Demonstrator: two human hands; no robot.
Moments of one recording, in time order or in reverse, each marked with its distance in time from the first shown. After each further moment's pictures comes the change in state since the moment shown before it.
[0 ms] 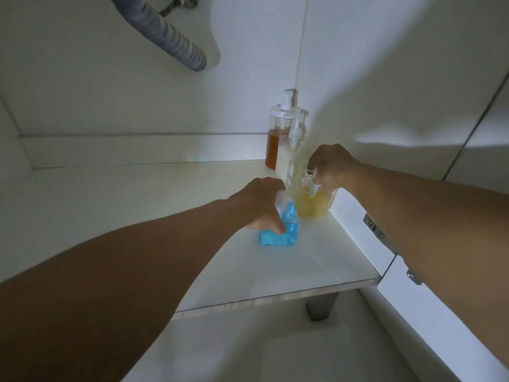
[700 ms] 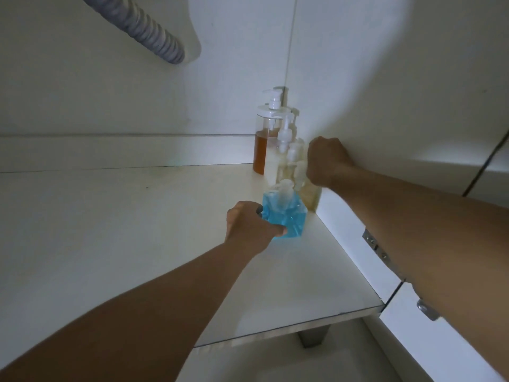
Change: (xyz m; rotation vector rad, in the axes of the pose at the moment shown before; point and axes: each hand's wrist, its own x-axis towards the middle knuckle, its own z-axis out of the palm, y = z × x) left_hand 0.052 -0.011 0.076 -0.469 0.349 -0.400; right_hand 0.034 0.009 0.013 0.169 0.144 0.180
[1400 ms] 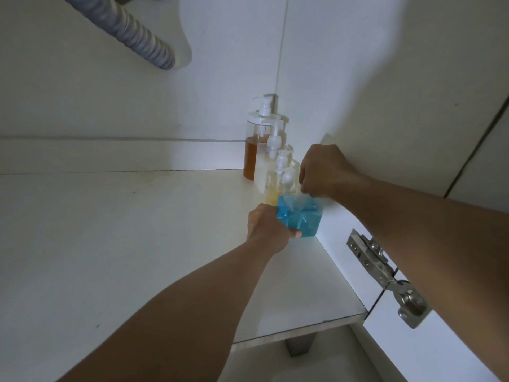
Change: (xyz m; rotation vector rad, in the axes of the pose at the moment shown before) left_hand 0.017 0.028 0.049 -0.109 -0.092 0.021; right_hand -0.004 0.018 -0.006 -0.058 0.021 -0.103
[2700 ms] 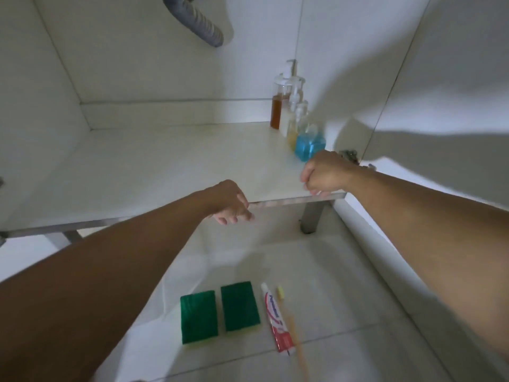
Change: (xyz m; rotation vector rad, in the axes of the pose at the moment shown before) left_hand -0.247 -0.024 -0.204 0.287 -0.490 -0.200; right_hand -0.238 -0.066 -0.078 0.446 -0.505 0.116
